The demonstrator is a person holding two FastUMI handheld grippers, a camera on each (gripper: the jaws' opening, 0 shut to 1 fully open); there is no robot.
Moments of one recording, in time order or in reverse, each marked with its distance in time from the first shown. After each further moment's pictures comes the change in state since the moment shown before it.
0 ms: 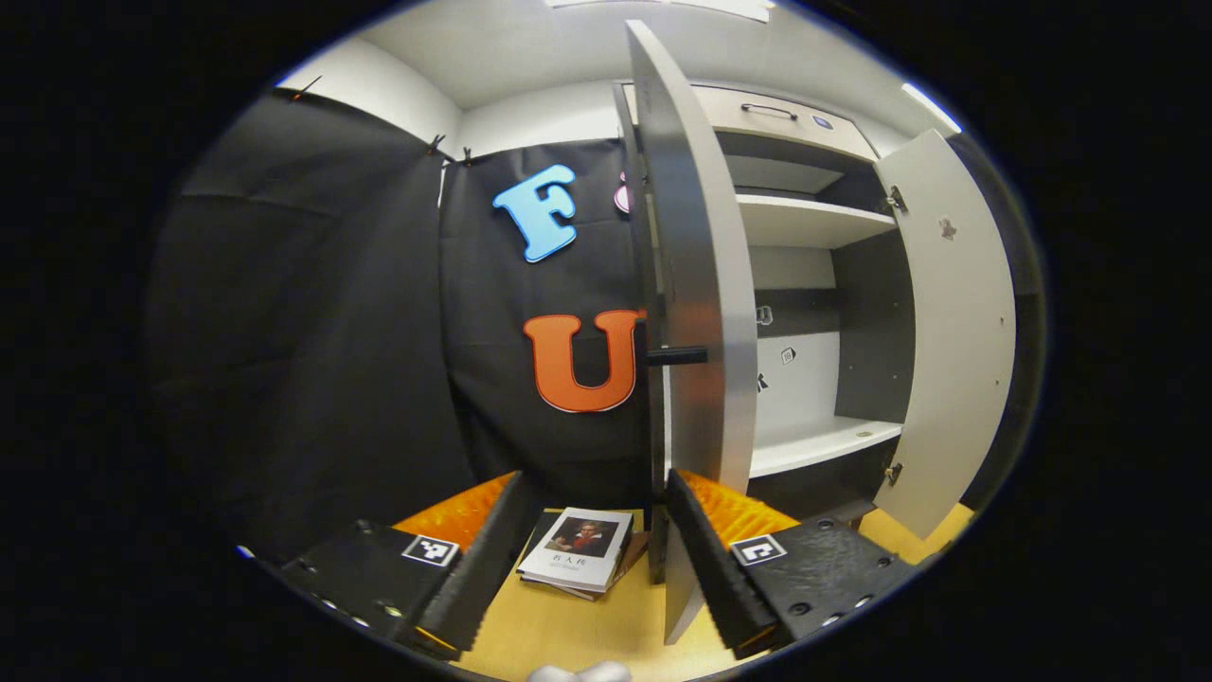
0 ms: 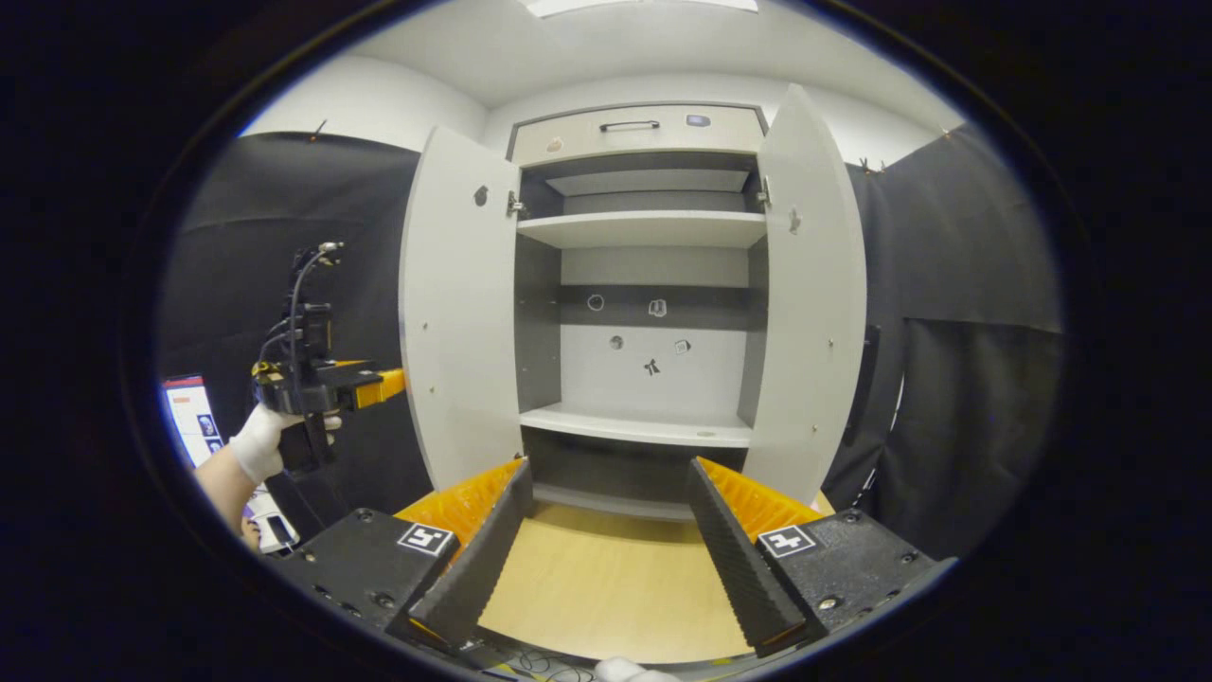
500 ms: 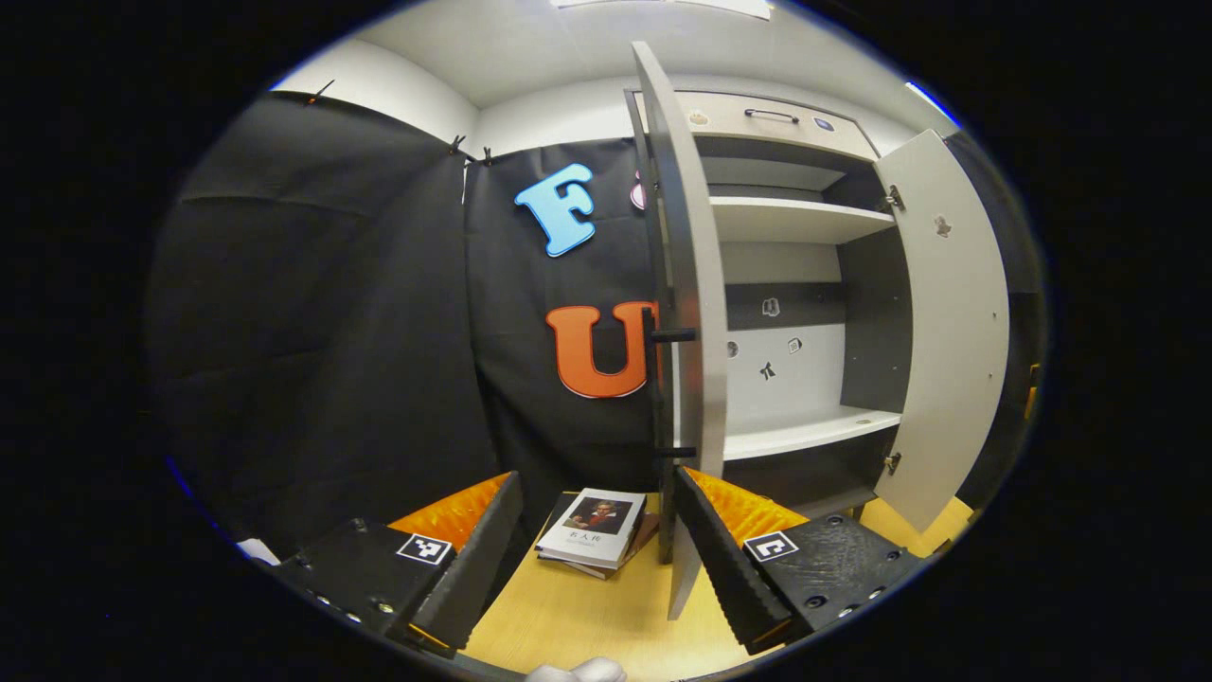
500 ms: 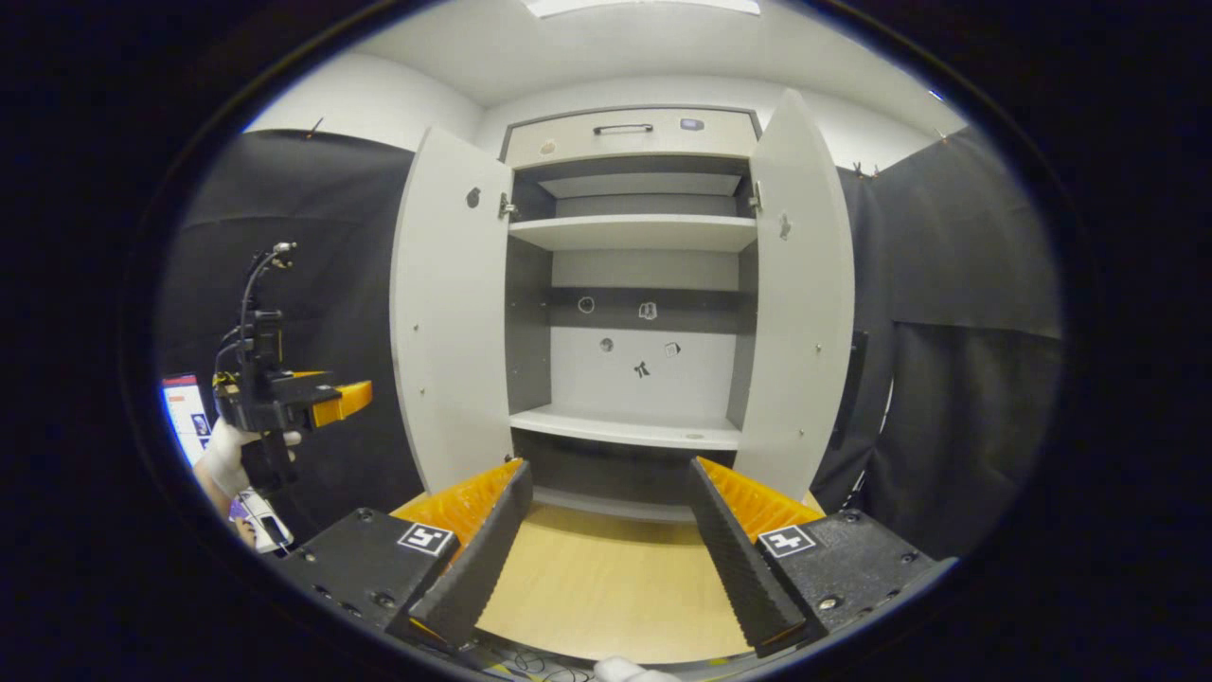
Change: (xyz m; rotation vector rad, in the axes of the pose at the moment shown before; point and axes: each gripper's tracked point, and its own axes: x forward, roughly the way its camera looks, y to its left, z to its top) left arm -0.057 -0.011 -0.002 0.014 0.035 0.012; right arm -0.003 -0.004 0.003 0.001 -0.007 -0.040
